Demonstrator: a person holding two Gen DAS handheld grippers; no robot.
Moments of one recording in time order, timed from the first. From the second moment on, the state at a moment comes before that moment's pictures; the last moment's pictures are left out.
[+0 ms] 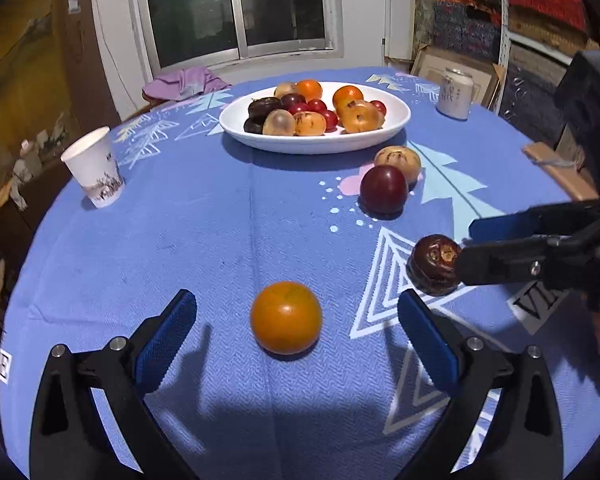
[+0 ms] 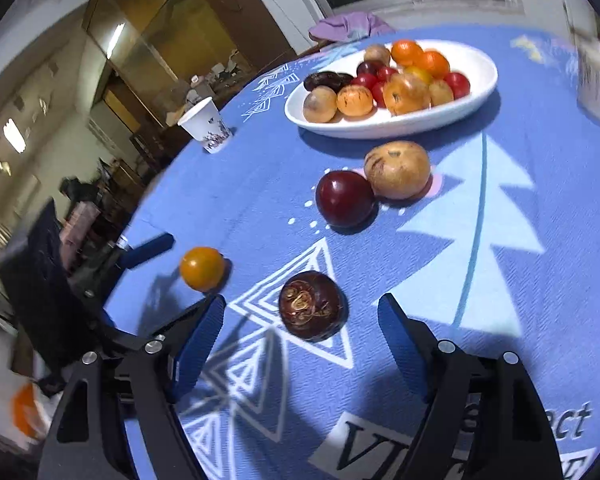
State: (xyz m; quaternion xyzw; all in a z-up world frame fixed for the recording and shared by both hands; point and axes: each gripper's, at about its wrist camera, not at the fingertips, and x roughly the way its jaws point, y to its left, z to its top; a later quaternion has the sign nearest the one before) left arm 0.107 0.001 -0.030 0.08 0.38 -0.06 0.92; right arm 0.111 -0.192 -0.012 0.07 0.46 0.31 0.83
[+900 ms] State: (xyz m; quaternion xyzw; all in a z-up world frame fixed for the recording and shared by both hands) left arm 0.143 0.028 -0.054 0.03 0.46 -0.04 0.89; right arm 0.093 -0.145 -0.026 -0.10 0.43 0.28 0.85
